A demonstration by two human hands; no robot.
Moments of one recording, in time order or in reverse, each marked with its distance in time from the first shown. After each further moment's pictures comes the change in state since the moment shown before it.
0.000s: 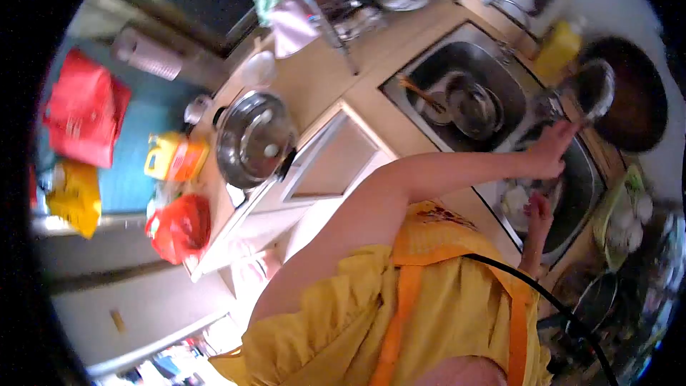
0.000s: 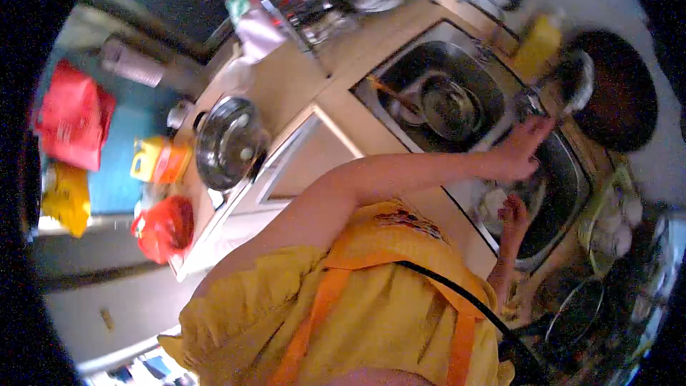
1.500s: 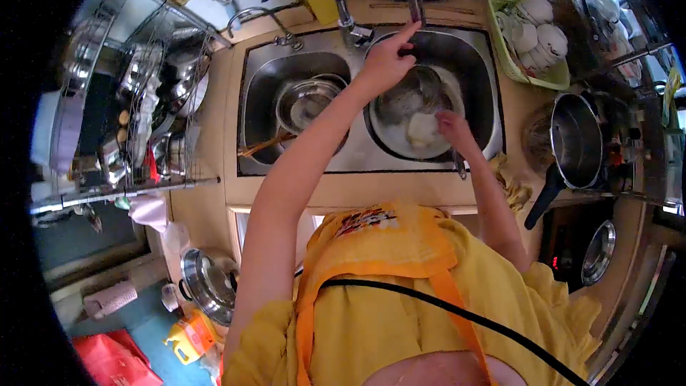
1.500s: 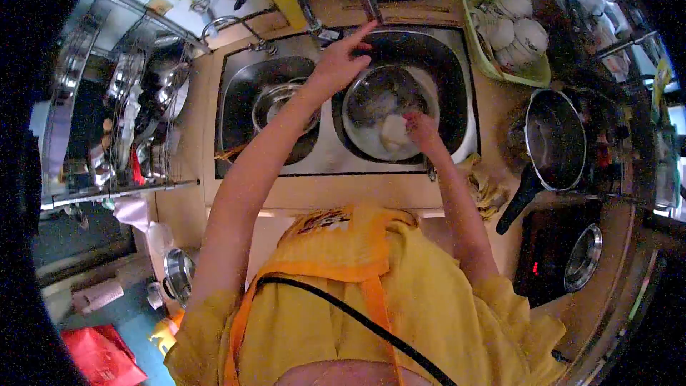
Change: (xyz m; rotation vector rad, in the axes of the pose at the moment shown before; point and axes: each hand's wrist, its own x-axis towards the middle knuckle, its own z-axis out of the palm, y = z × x) left_hand 0.070 -0.002 0.046 -0.109 -0.405 0.013; right_hand 0.017 0.085 -0.060 -0.423 0.173 0.051
